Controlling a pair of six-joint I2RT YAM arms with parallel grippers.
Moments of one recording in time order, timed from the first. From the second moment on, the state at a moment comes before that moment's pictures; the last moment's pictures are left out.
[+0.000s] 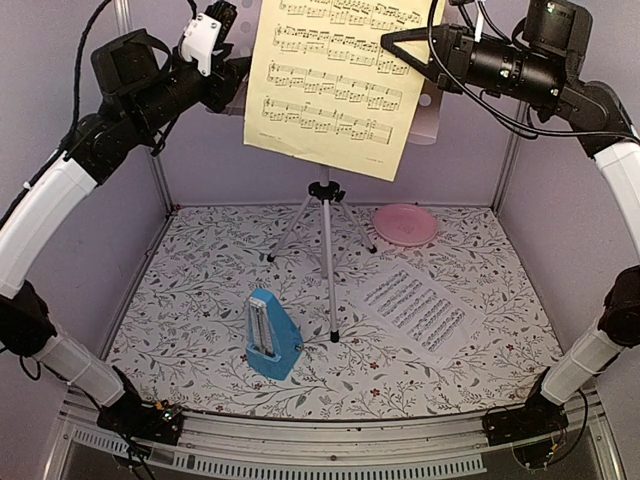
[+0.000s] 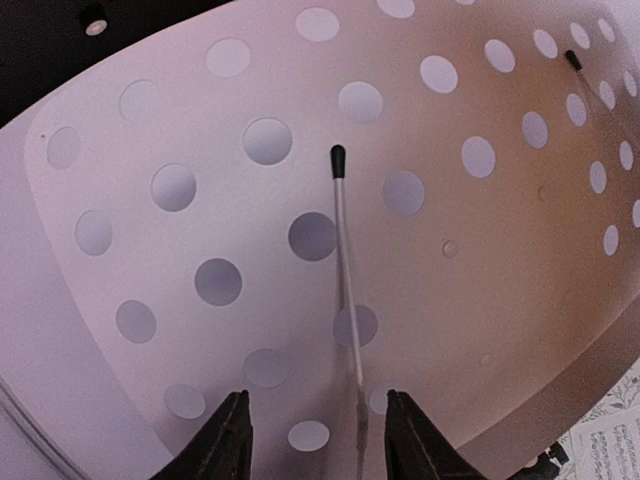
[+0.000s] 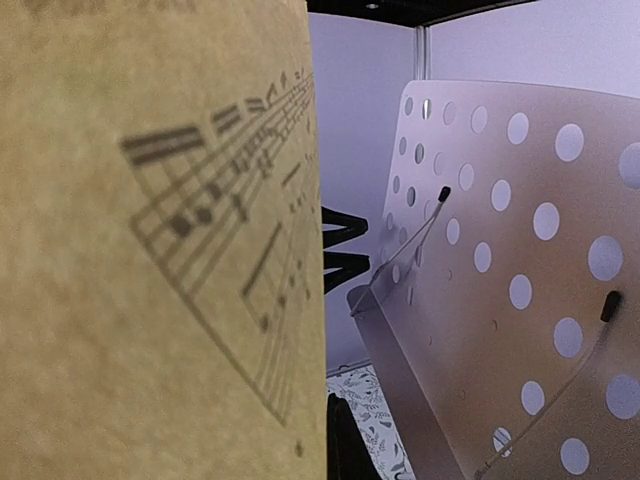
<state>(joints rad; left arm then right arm) -0.70 1.45 1.85 -0.21 -0.21 0.51 0.79 1.56 2.25 -0.58 -0.41 0.05</state>
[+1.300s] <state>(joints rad) -0.63 1.55 1.82 -0.03 -0.01 0.50 0.79 1.63 2.28 -0.49 -0.02 -0.04</state>
